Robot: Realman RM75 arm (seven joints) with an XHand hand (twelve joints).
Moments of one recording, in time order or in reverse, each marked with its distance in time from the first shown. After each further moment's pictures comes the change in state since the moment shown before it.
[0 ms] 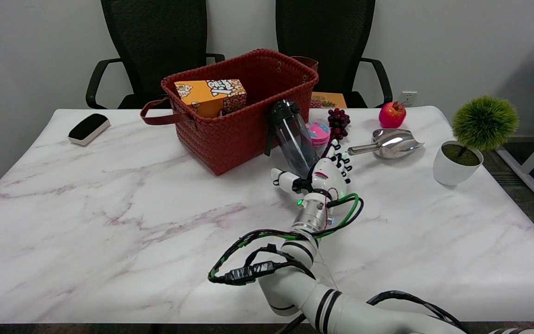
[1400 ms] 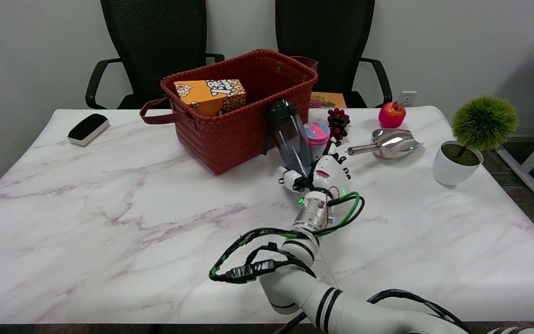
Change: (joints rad) arm 0.004 0.005 -0.001 0.003 0.003 0.002 0.000
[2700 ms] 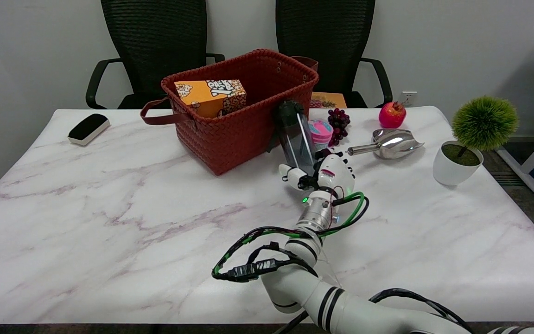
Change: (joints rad) arm 0.000 0.011 0.000 0.003 -0.003 0.029 -0.001
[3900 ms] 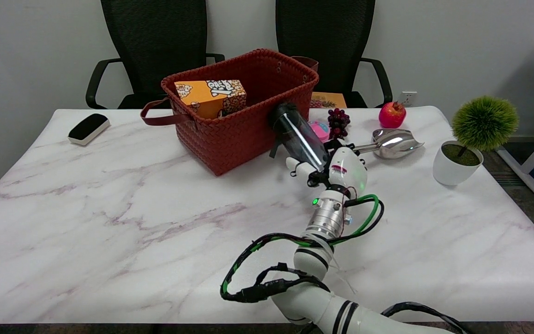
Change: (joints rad) arm -0.090 0.046 -0.008 0.134 -0.158 0.067 -0.014
